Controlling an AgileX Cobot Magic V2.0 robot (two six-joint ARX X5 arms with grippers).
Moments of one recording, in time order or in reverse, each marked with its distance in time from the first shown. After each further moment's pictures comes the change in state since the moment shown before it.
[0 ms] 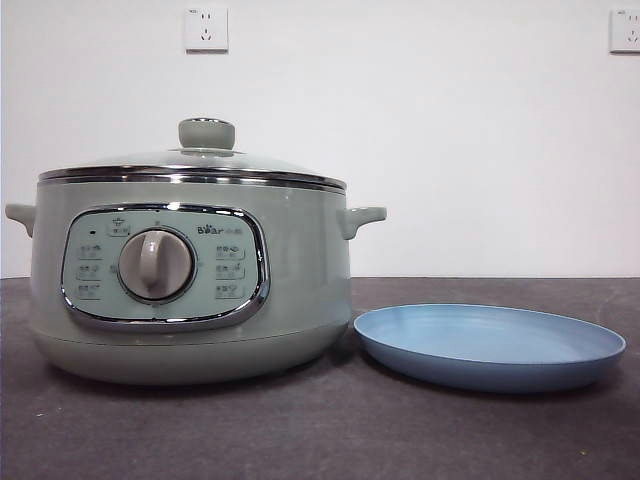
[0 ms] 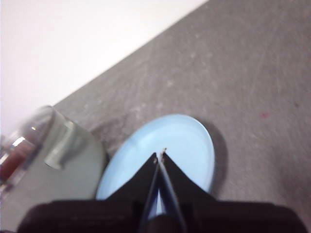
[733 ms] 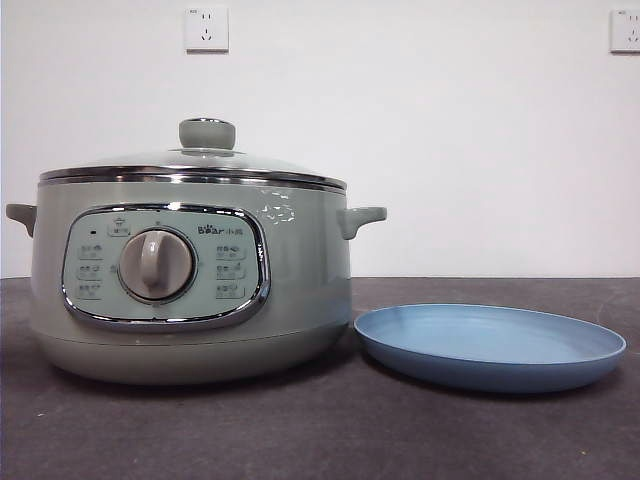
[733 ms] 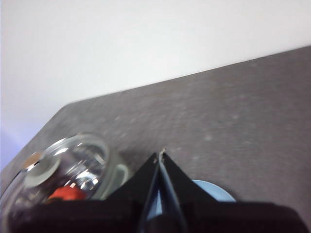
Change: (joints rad) left arm 0.000 0.507 0.478 0.000 0.253 0.253; right arm 0.000 0.469 0.526 -0.034 -0.130 -0.272
